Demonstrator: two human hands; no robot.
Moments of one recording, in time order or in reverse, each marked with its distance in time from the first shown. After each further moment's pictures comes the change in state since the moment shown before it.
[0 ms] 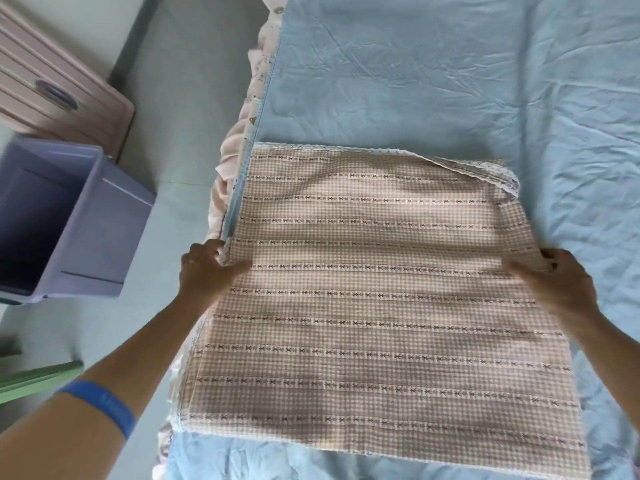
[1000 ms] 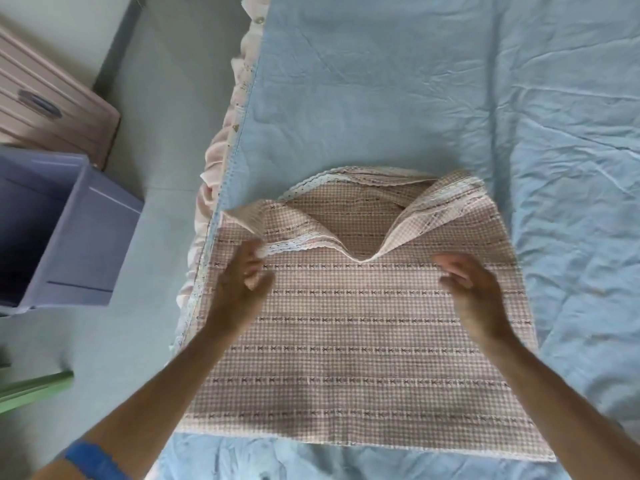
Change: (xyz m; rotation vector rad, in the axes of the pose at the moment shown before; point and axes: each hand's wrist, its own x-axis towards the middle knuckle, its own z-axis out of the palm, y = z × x) left_hand -0.074 0.045 0.028 -0.514 -0.102 0.450; right_hand -0.074 -0.044 0.037 0.664 -0.174 -0.407
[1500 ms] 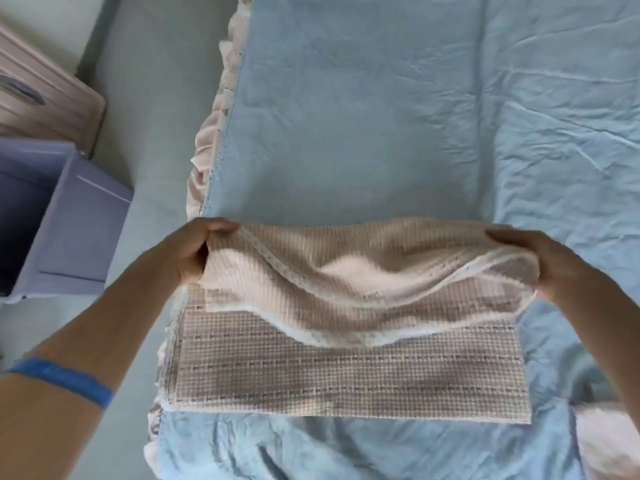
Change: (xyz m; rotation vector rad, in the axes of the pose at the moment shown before) left_hand 0.045 0.049 -0.055 -0.493 -0.232 -0.864; right_hand 0.030 -0.043 -0.093 0.522 -0.131 0.840
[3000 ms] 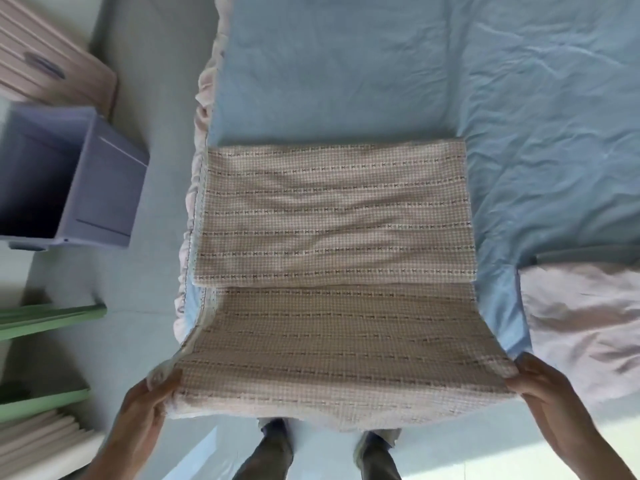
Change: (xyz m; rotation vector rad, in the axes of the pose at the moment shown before) left_hand -0.214 -0.360 -0.077 -0.067 0.327 0.138; right_hand -0.208 0.315 -0.151 -0.252 0.158 -0.170
